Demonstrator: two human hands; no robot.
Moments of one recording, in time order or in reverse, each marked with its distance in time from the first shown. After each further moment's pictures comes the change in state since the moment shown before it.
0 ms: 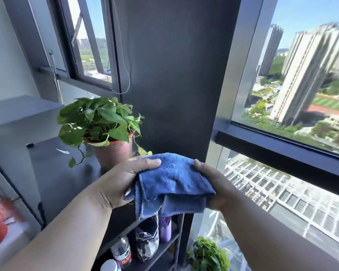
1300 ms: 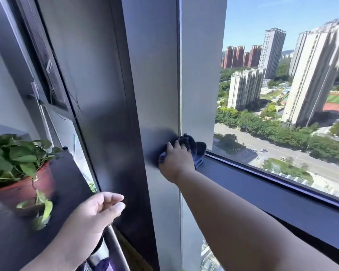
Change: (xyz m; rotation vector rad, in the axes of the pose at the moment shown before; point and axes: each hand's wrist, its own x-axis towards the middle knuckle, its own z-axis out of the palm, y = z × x) left_hand 0.142 -0.072 0.128 0.694 0.731 0.166; right_hand 0.033 -0.197 -0.172 -1.979 0.817 -0.160
